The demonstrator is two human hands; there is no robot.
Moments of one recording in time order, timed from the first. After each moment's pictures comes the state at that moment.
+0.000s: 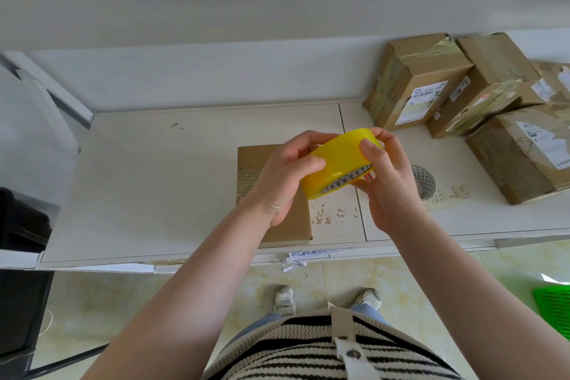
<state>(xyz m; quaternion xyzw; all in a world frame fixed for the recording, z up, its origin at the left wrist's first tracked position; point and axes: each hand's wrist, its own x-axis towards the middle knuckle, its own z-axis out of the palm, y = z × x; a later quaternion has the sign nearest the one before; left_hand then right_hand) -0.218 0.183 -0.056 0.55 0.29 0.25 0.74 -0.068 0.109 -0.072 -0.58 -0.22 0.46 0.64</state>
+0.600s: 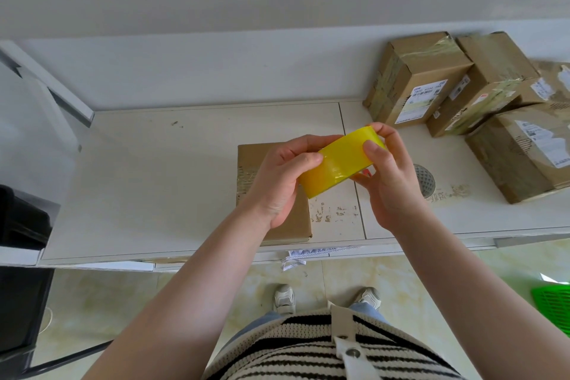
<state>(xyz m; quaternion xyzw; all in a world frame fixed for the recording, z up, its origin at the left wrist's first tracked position) -0.222 0.175 -0.053 0.49 0.26 0.29 0.78 -0.064 0.106 -0.070 -0.55 -0.26 0.46 0.64</state>
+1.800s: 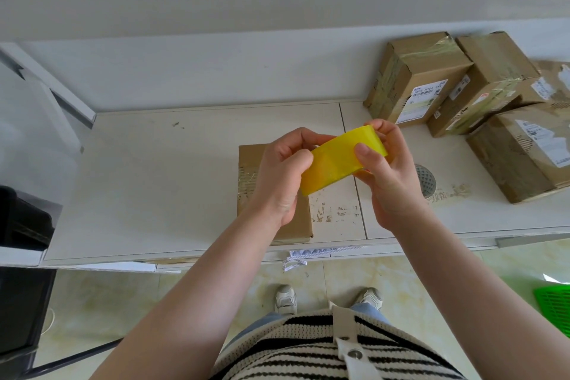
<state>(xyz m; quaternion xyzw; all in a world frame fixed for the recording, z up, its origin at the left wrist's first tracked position) -0.214 0.168 -0.039 0.50 0.34 0.34 0.72 -0.070 0.104 -0.063 -0.56 -0.30 0.43 0.65</state>
